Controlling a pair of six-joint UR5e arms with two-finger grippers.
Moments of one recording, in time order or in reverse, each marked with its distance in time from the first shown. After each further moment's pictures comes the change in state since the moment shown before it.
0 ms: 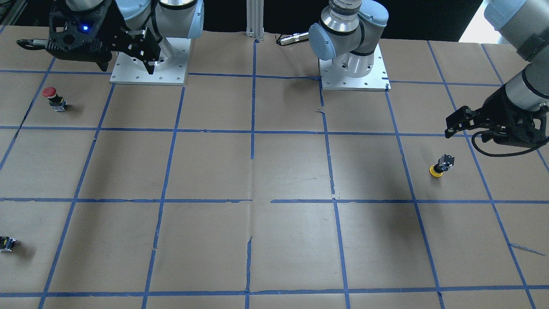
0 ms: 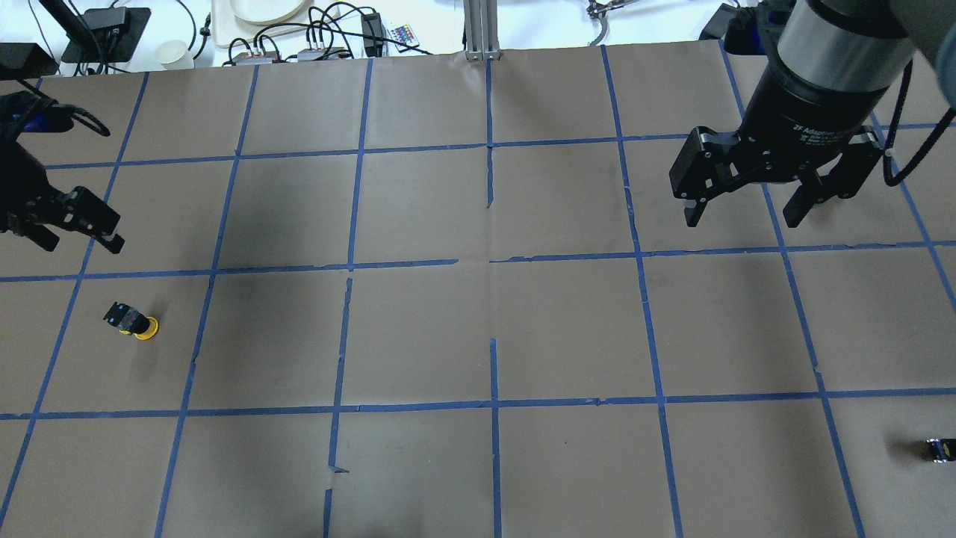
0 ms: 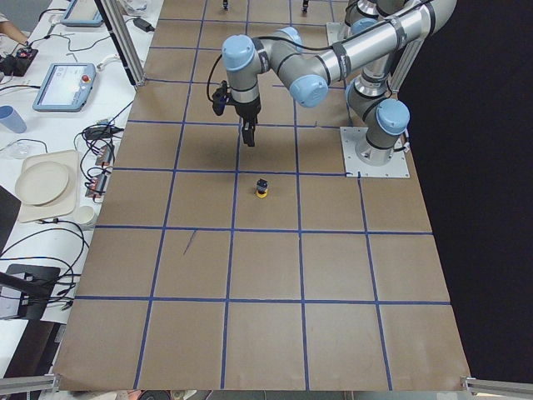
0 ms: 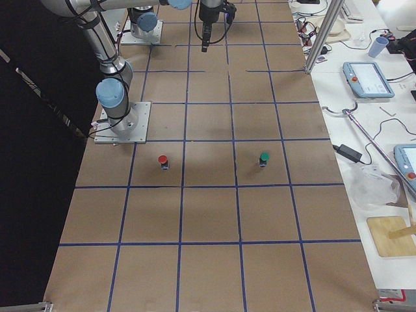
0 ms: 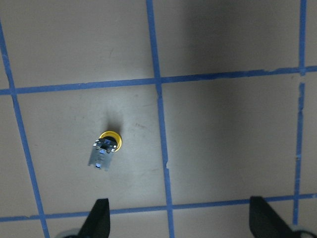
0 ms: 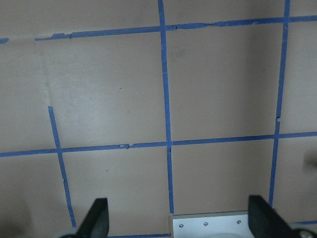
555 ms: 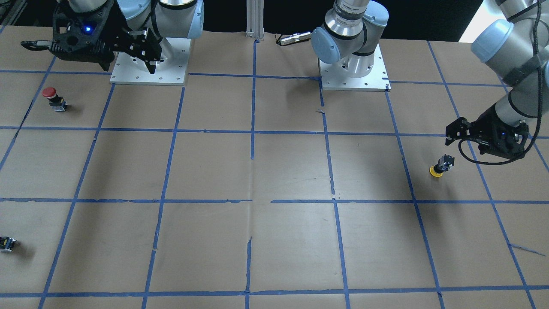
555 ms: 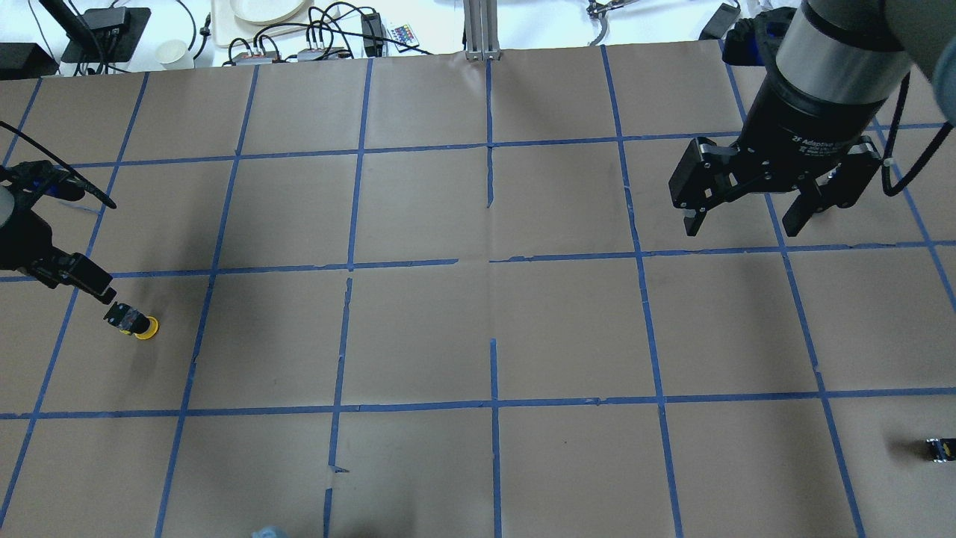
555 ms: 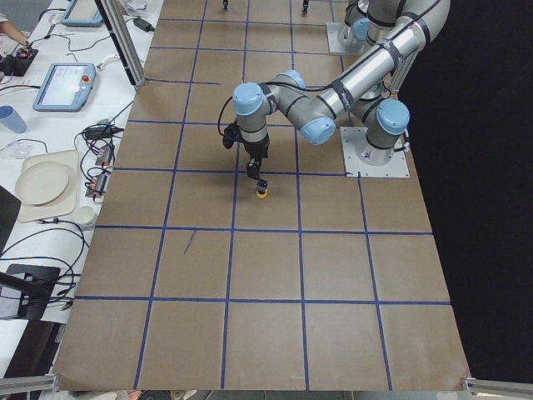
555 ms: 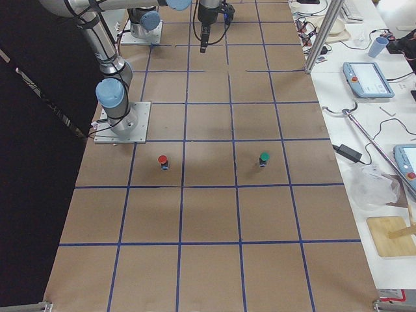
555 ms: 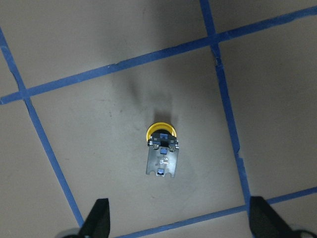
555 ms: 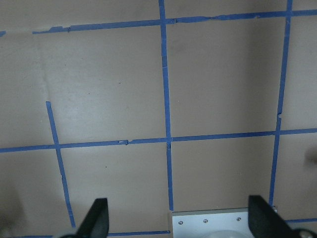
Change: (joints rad) left arm 0.084 -0.040 -0.187 0.272 0.041 0.298; right arm 0.000 -0.013 0.024 -0.001 -0.001 -0.003
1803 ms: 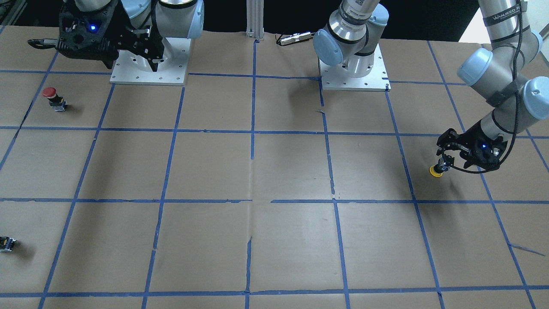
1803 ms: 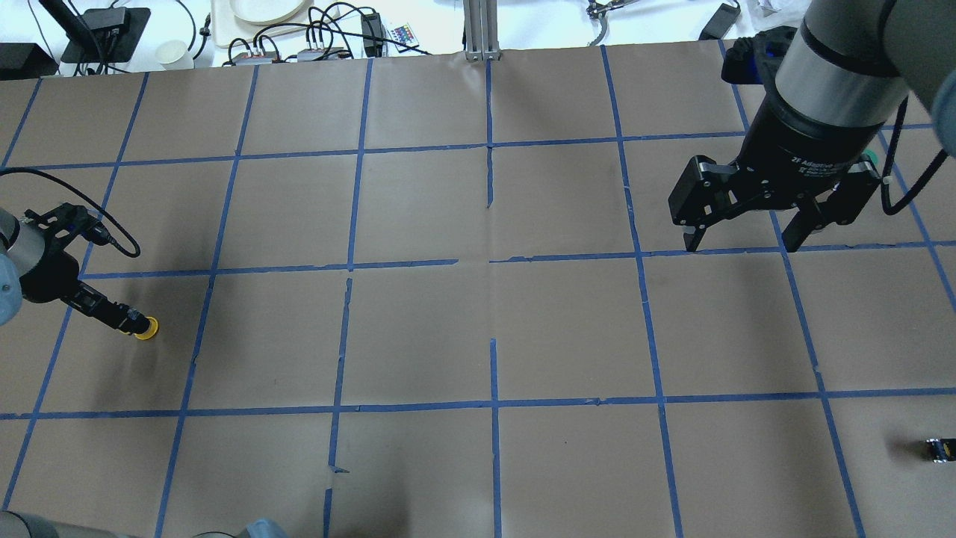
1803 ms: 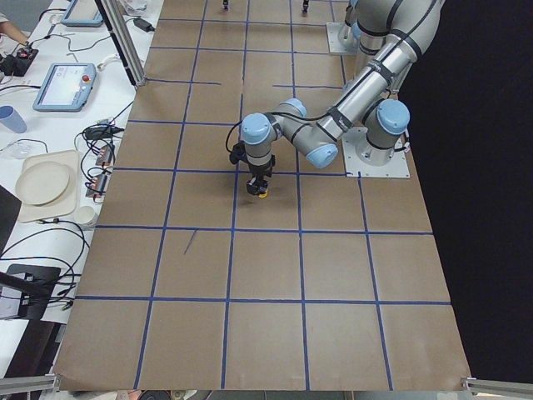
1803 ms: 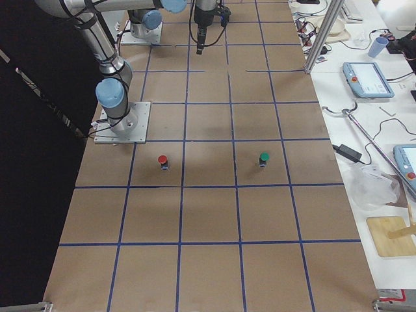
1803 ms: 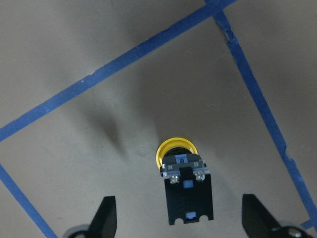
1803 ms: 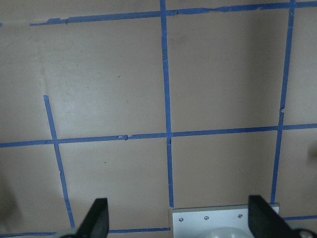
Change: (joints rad) left arm 0.051 -0.093 -0.085 0.166 -0.053 0.217; right arm 0.000 -0.024 0.037 -0.008 0.003 -0.002
